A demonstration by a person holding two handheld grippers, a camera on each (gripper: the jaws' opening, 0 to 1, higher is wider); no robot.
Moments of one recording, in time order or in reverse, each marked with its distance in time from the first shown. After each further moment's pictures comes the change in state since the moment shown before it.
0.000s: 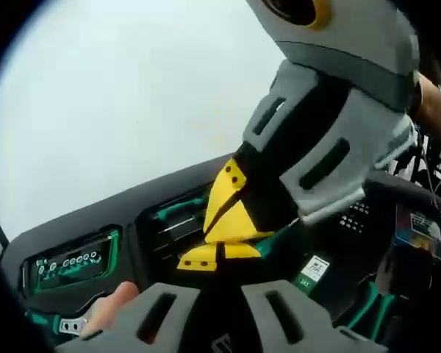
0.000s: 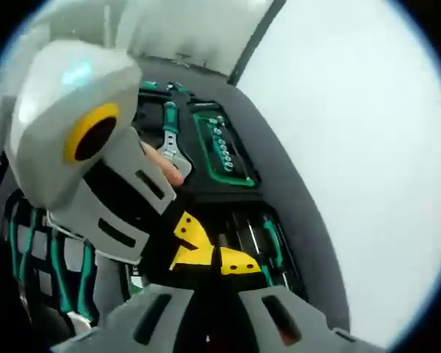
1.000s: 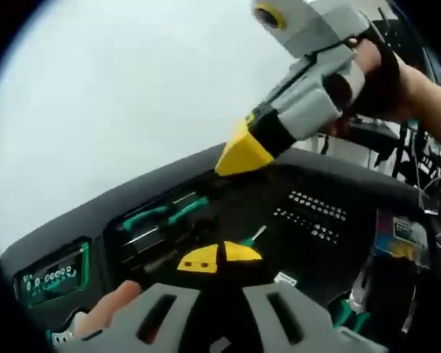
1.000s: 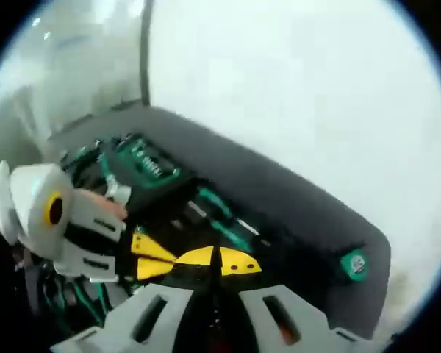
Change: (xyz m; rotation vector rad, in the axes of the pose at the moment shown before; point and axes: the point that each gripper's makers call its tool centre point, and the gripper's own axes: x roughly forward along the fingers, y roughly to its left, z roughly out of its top) left arm 0.013 -0.038 0.013 0.038 0.033 -0.175; right arm -0.057 -0.061 -0.047 0.715 -0.035 -0.154
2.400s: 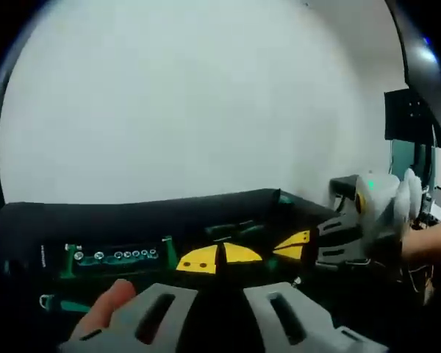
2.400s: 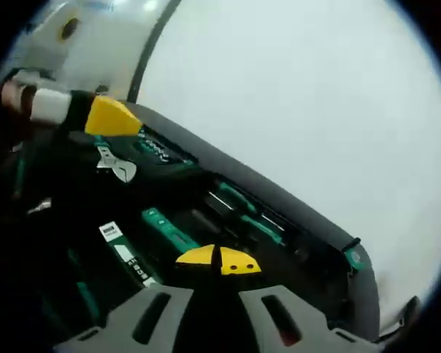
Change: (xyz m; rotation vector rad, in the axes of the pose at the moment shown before) left arm -0.109 0.067 -0.001 -0.237 -0.246 0.107; right arm 0.031 0.067 -0.031 -0.221 -0.154 -0.225
